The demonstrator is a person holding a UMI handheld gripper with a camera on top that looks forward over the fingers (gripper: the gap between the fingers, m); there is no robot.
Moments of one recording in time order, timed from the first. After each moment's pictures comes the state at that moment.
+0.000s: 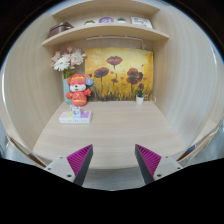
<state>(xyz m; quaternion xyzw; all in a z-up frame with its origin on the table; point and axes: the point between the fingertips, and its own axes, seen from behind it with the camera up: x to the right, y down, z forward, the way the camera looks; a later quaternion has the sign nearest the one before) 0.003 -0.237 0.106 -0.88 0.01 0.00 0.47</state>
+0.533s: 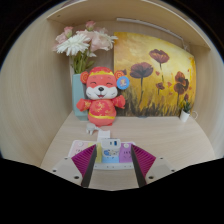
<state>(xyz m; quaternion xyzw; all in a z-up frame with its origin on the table) -0.176 0.019 0.044 -0.87 -0.01 0.01 0.49</state>
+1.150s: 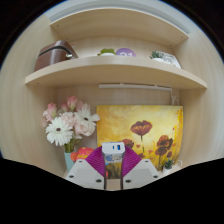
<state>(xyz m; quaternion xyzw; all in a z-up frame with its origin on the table) -0.112 0.096 0.306 -0.75 0.02 0.00 0.66</state>
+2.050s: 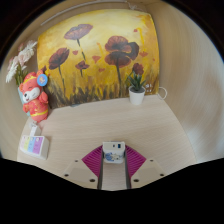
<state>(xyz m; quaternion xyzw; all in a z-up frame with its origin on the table) 0.103 0.019 -0.001 -0.92 0.06 0.02 0.38</state>
